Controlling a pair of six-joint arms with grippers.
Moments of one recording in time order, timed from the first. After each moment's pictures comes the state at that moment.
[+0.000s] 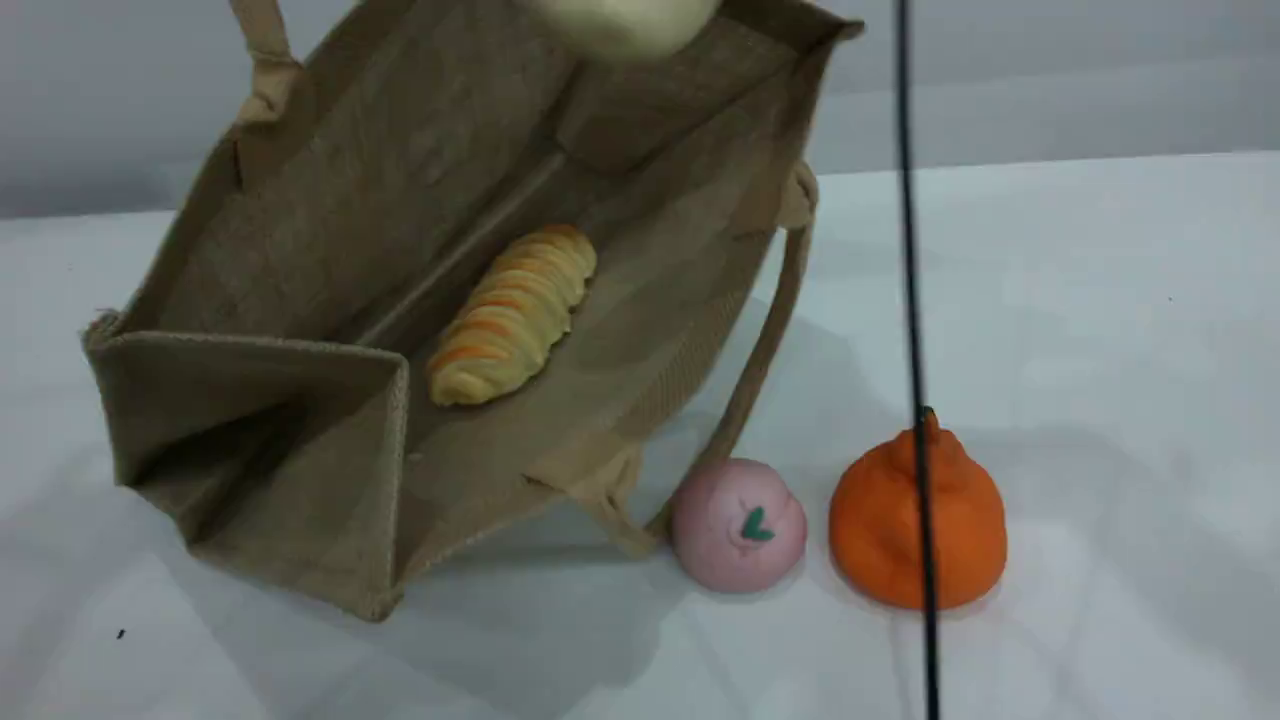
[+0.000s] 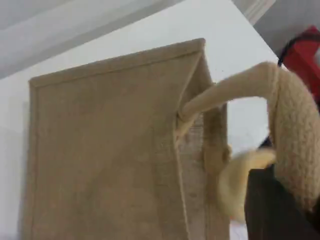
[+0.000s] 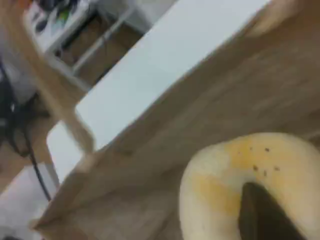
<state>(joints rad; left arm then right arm) -0.07 1.67 -1.79 -0.76 1.22 0.57 0.28 1.88 -1.30 1.38 0.86 -1.22</state>
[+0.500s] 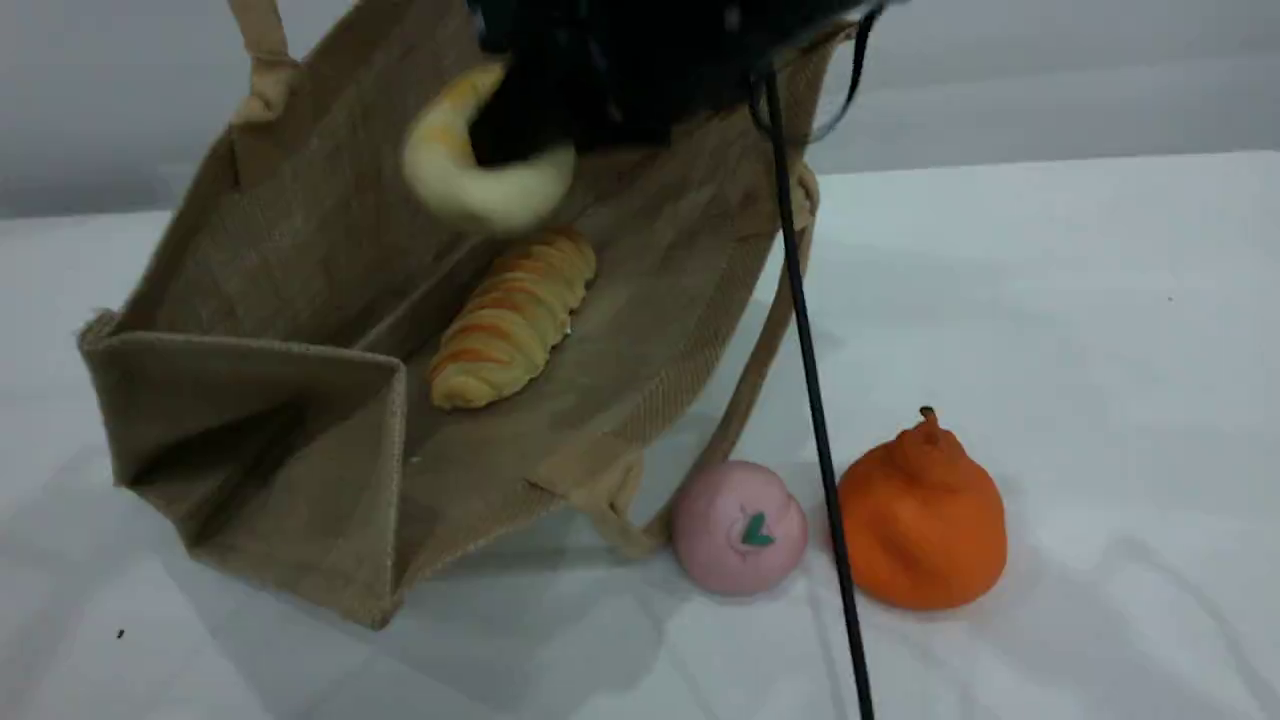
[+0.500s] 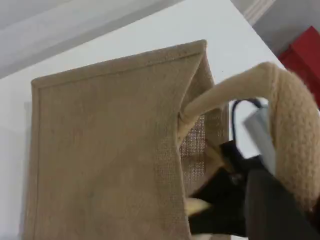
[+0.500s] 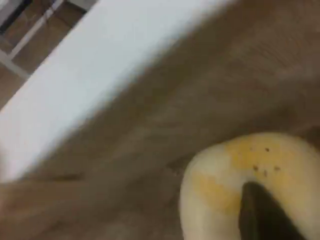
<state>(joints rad) -0.07 1.67 -1.79 -0.76 1.22 0.57 0.48 2.02 -1.30 1.49 0.52 -1.22</state>
